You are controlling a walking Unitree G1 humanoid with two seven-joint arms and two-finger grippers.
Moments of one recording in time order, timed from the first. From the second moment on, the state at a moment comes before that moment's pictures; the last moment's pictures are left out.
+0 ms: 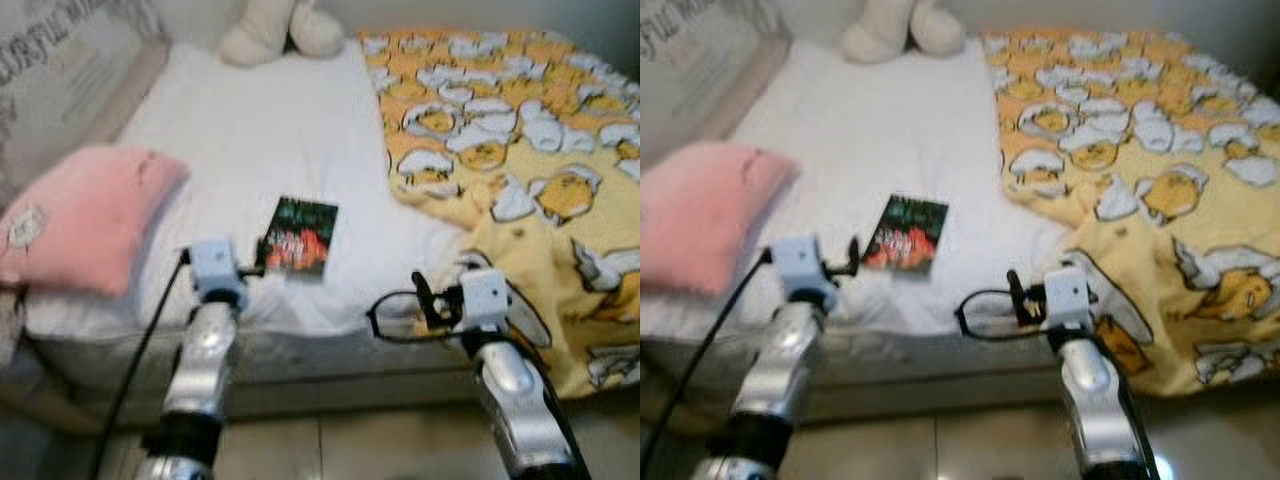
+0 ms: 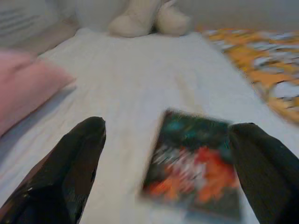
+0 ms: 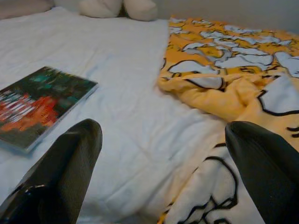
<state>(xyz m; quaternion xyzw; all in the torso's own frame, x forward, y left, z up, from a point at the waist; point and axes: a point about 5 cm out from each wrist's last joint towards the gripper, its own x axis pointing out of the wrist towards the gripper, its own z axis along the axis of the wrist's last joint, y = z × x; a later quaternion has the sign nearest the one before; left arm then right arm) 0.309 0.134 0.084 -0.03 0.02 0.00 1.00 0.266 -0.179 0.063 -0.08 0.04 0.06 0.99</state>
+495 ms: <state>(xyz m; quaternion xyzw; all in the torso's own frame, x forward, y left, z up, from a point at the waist) 0.322 0.098 0.087 -0.03 0.05 -0.10 0.99 0.269 -0.177 0.076 -0.05 0.01 0.00 1.00</state>
